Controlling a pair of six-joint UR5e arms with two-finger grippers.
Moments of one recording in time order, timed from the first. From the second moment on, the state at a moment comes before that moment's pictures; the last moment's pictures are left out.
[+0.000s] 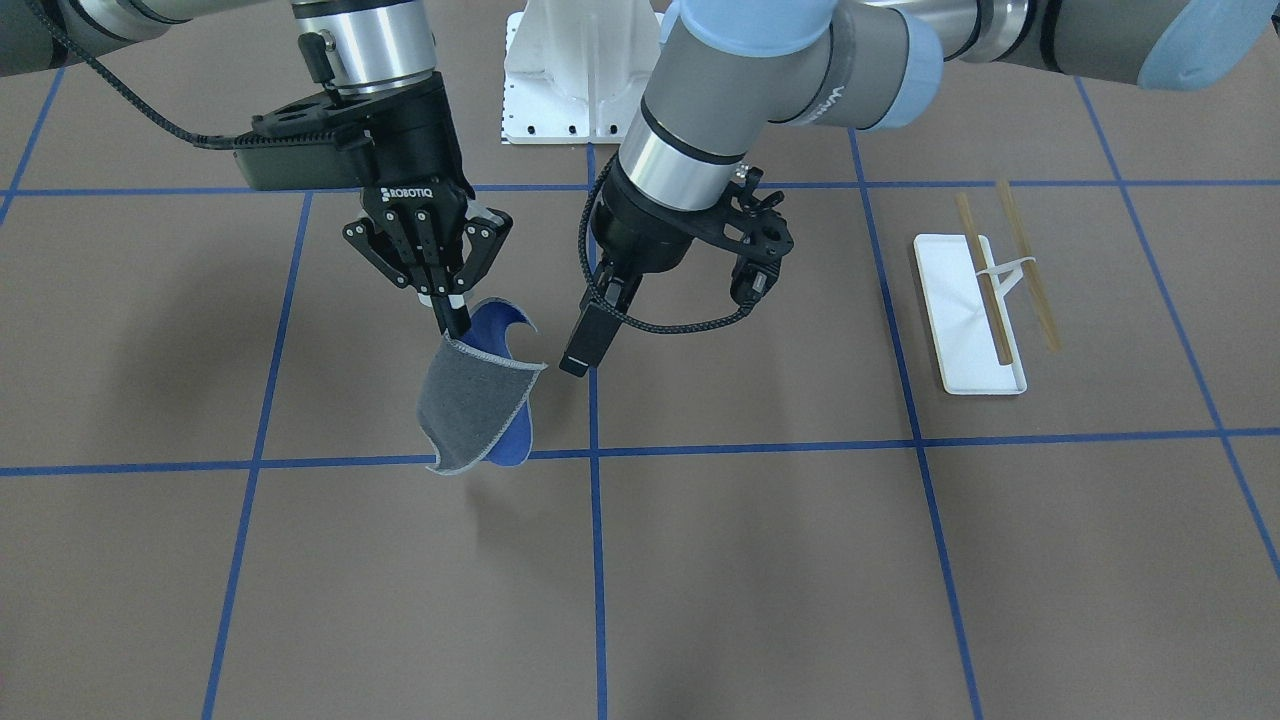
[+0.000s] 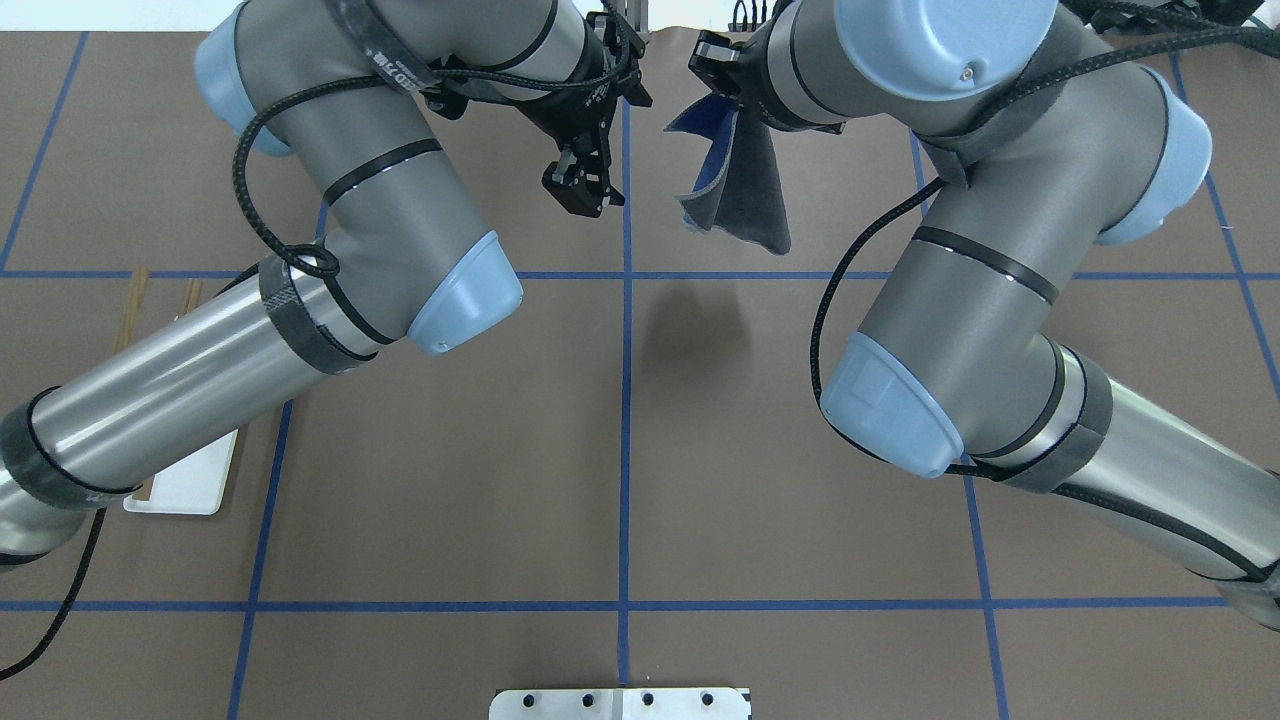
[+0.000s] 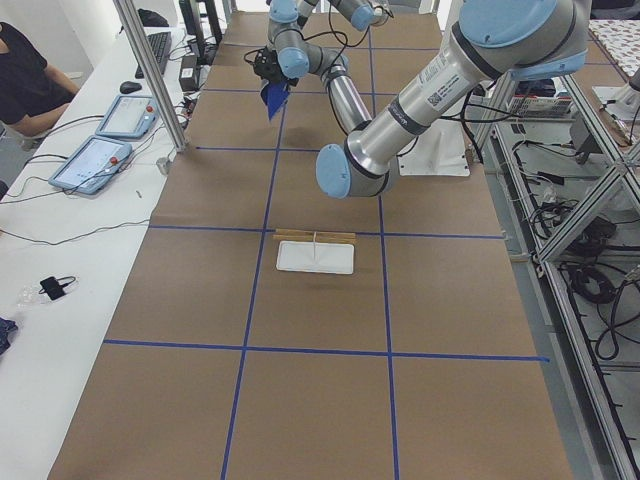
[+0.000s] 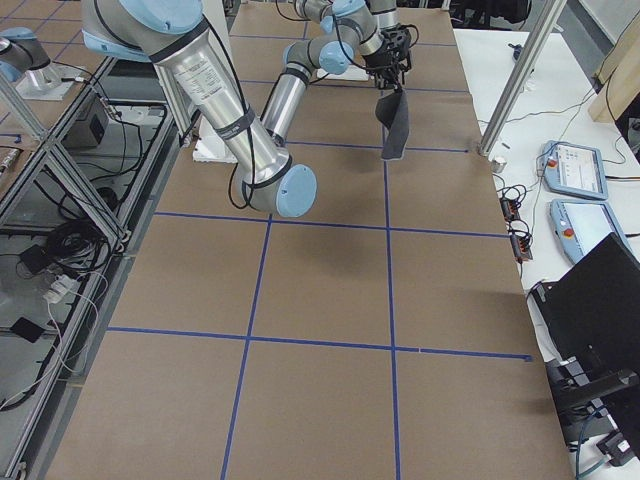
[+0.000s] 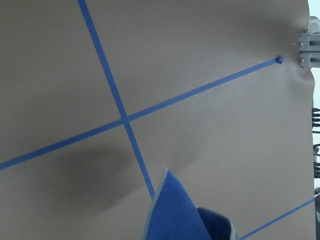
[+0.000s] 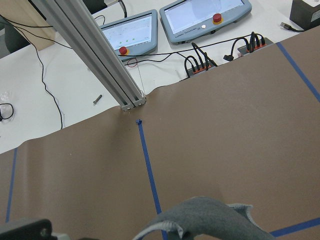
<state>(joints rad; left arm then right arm) -0.77 -2.56 -1.53 -1.76 -2.04 -2.51 0.73 -0.82 1.92 -1.62 1.59 1.44</state>
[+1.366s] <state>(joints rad) -0.76 -2.60 -1.49 -1.75 -2.05 -2.64 0.71 -0.92 1.98 -1.42 1.57 1.46</state>
